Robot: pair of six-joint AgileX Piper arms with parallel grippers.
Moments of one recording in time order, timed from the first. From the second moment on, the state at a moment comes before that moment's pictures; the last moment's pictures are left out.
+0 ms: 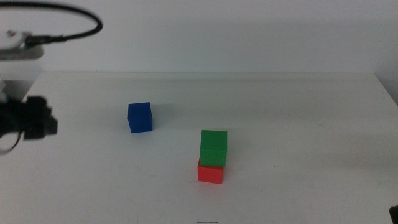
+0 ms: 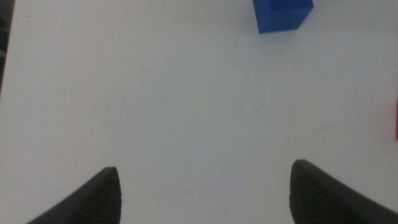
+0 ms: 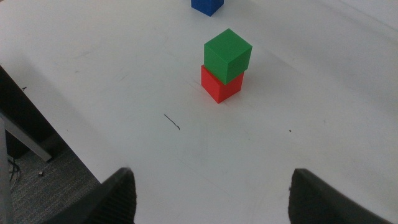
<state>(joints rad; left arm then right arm) -0.07 1.06 -0.95 -0.03 0.92 -0.07 0.72 0.59 -0.89 0.05 1.01 -0.08</state>
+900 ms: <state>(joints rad) -0.26 2.07 -1.84 0.00 1.09 -0.27 0.72 0.59 -0.89 0.05 1.01 -0.08</state>
